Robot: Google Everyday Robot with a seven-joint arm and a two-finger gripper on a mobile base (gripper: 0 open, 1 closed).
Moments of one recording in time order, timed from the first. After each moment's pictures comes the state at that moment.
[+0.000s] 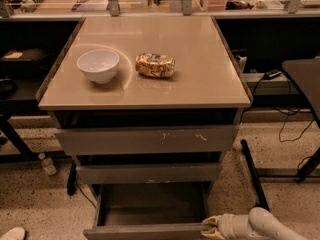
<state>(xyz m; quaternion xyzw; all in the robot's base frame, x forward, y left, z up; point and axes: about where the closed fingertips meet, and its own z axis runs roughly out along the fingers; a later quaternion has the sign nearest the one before) 0.435 -0.213 0.185 -0.58 0.70 0.23 0.34</state>
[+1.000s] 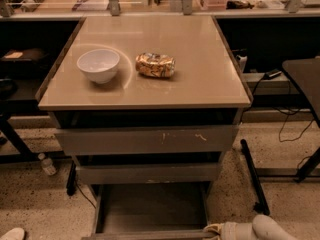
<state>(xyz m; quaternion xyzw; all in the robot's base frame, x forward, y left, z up) 0.400 -0.216 0.179 -0.58 0.70 0.25 0.33</state>
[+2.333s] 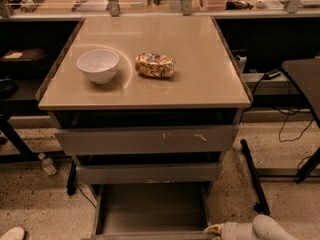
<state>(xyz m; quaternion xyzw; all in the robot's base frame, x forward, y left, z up) 0.400 -0.216 0.183 -0.58 0.70 0.25 0.33</state>
